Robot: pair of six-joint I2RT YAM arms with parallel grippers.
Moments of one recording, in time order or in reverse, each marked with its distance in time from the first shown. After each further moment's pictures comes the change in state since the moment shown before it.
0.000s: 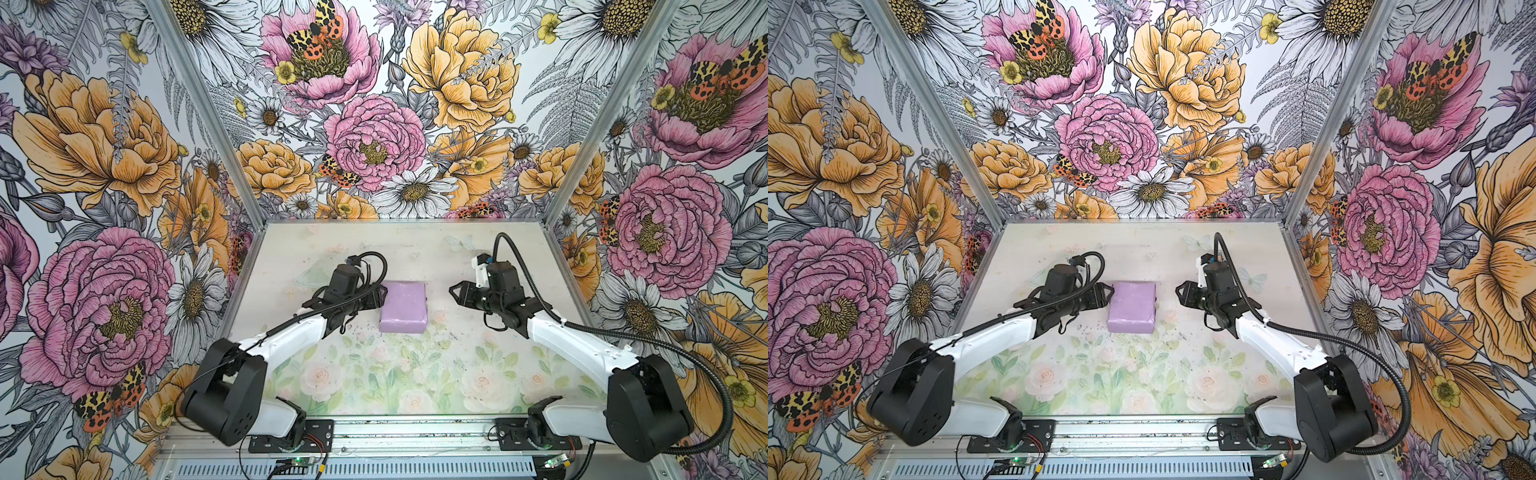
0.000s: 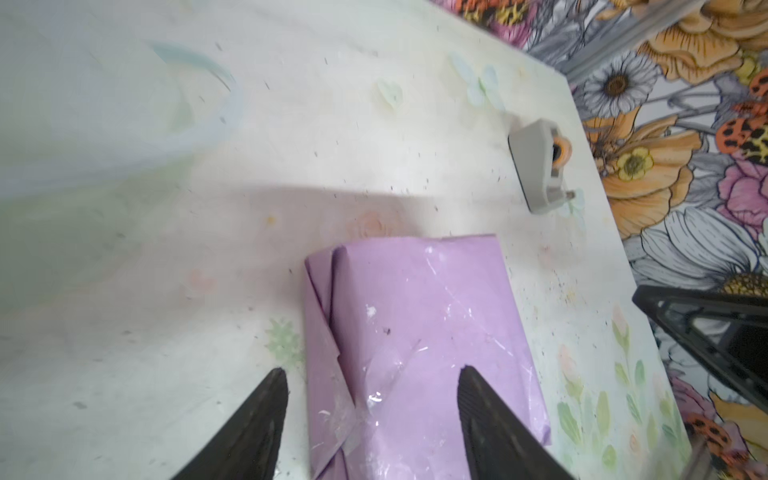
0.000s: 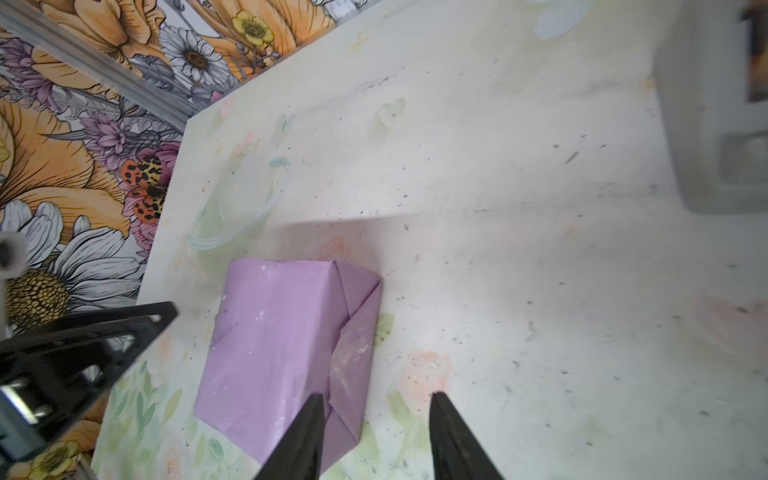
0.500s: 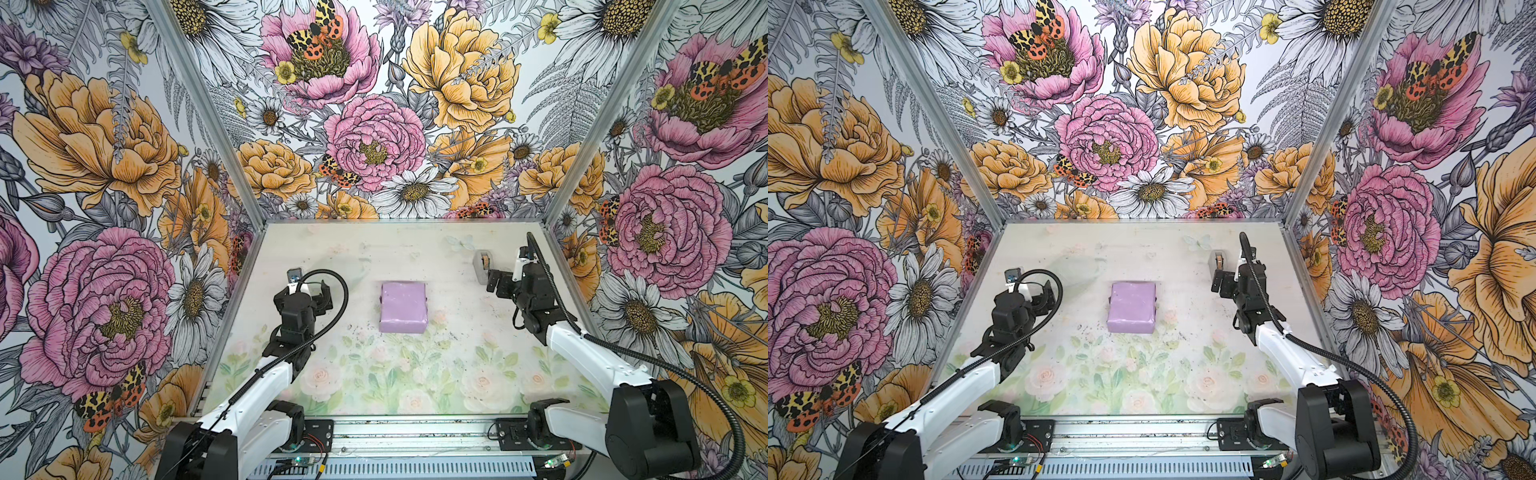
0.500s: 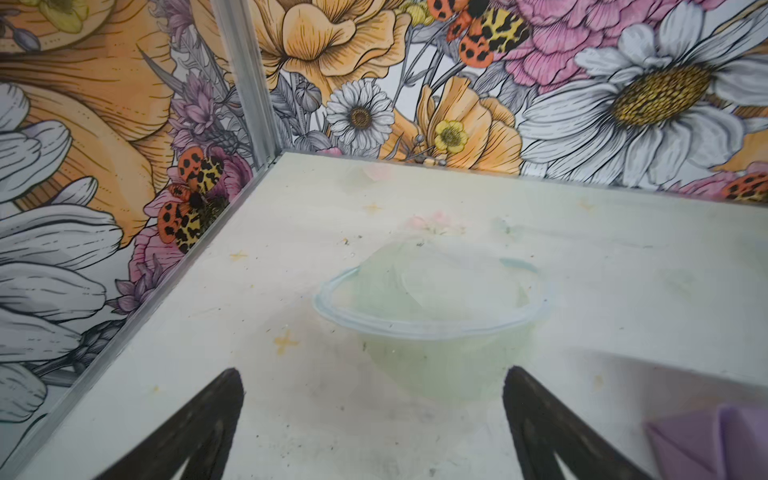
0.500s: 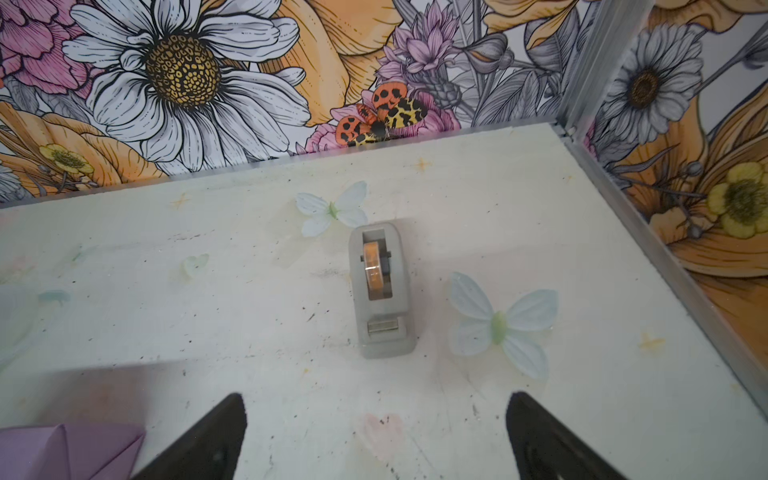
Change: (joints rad) left arm 0.256 -0.358 -0.444 0.396 -0.503 0.427; right arm -0.229 -0.080 -0.133 0.259 0.326 -0.365
